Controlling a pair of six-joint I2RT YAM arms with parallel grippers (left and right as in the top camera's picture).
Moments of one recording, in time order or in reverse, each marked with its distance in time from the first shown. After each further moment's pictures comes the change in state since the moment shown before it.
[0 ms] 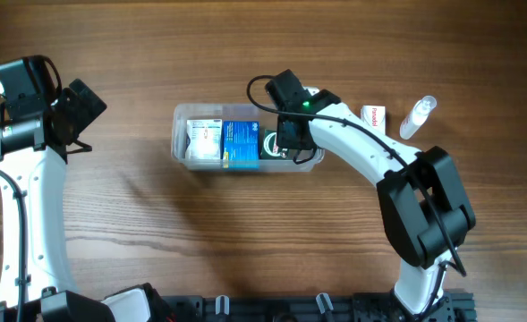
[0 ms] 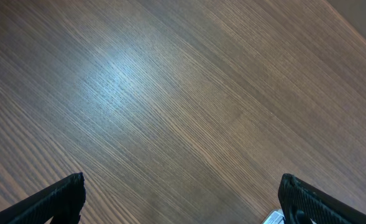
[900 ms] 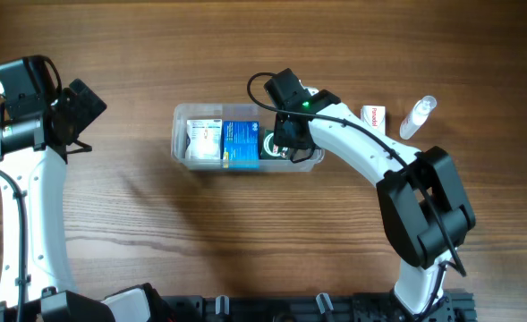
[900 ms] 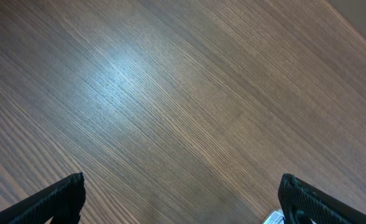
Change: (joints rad) left arm 0.000 0.000 0.000 0.000 0.000 0.000; right arm 0.001 0.000 -0.002 0.031 -0.039 0.053
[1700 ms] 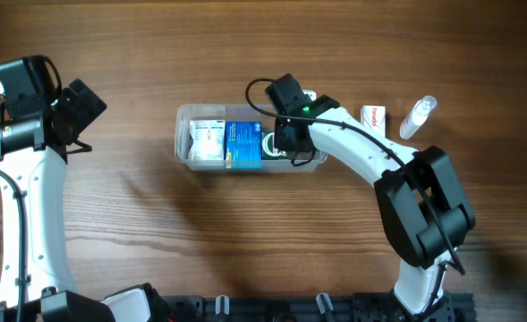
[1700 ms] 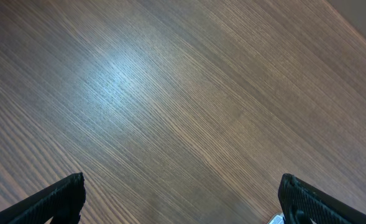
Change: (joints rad) left arm 0.000 0.000 0.000 0.000 0.000 0.000; right arm 0.002 0.000 -0.039 0.051 -0.005 -0.070
